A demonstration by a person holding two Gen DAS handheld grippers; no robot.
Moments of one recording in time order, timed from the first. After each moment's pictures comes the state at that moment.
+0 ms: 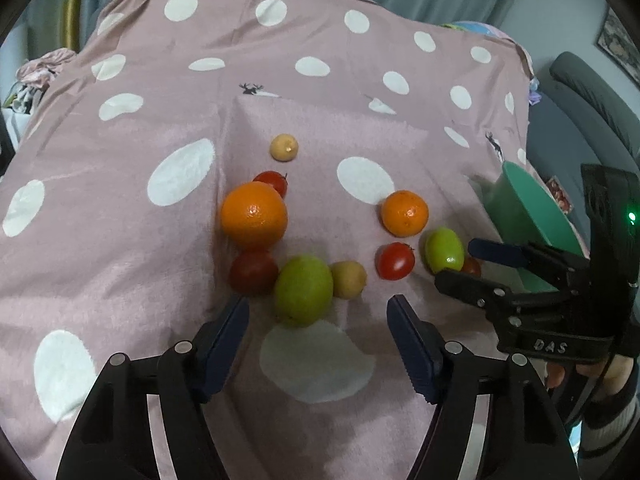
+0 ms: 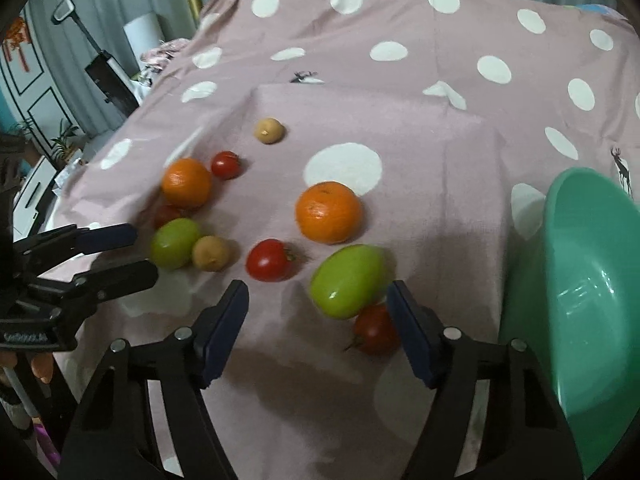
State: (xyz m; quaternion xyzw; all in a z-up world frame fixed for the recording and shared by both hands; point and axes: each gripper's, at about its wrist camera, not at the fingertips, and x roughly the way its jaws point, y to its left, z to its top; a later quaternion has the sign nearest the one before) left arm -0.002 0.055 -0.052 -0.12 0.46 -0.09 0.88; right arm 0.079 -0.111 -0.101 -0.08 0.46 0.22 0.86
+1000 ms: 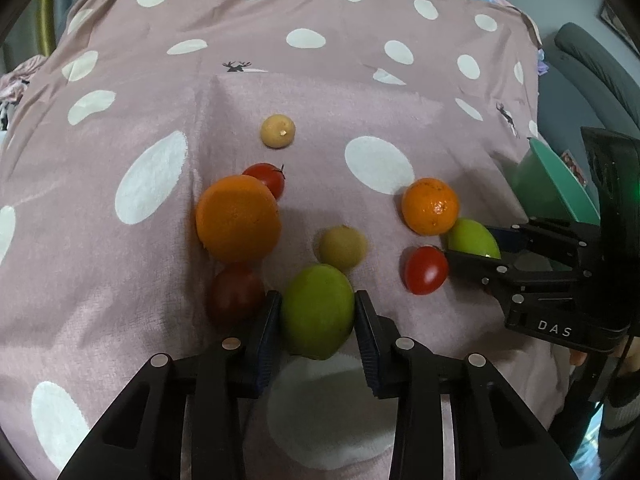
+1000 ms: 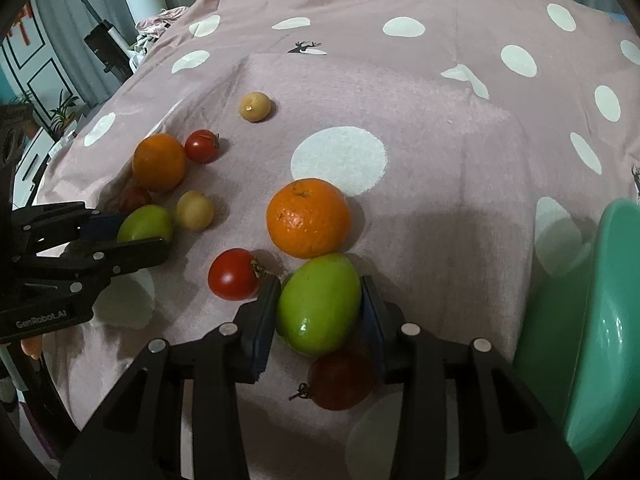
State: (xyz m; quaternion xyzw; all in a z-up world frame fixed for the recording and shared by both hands) left arm 0.035 0.051 -0.072 -0.08 0.50 -0.10 0.86; right arm 0.115 -0.104 -0.120 -0.12 0.49 0.23 0.83
